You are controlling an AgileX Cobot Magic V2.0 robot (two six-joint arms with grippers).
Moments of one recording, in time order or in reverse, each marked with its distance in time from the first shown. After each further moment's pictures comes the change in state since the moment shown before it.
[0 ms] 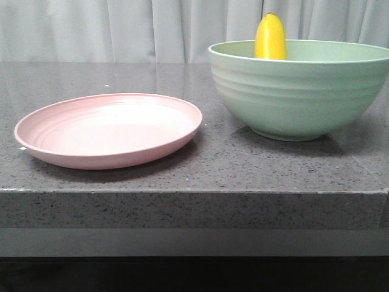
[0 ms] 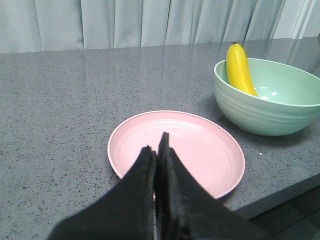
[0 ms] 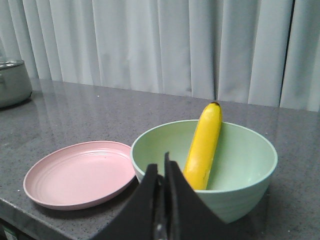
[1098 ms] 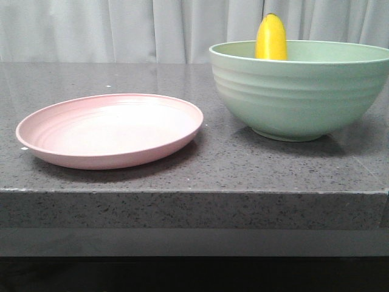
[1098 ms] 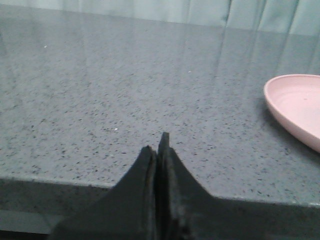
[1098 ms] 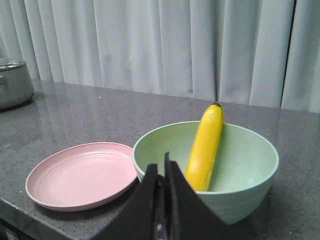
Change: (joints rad) left arm 0.484 -0.261 0.447 -0.009 -0.199 -0.001; right arm 0.000 -0.005 0.000 0.004 0.000 0.000
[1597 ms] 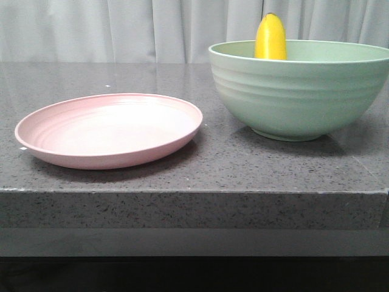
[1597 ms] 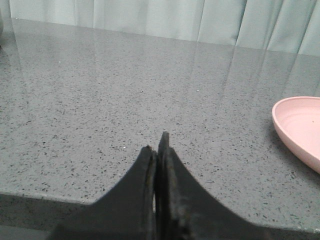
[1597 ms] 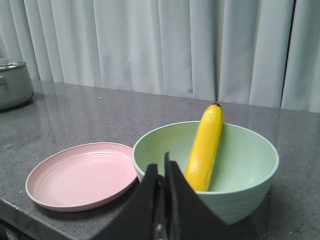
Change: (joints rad) left arm 0.028 0.000 0.000 -0.010 -0.049 0.000; right arm 0.000 0.000 0.000 0.002 0.000 0.000
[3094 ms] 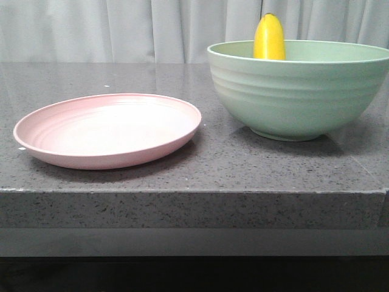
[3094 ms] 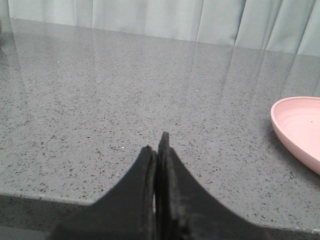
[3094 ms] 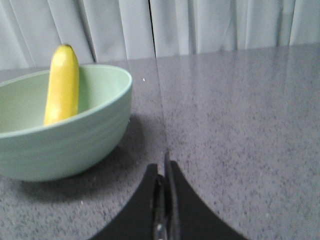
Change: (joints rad) left arm 0.000 0.000 0.000 -0.001 0.000 -0.002; right arm 0.000 -0.027 0.277 -0.970 -0.349 0.960
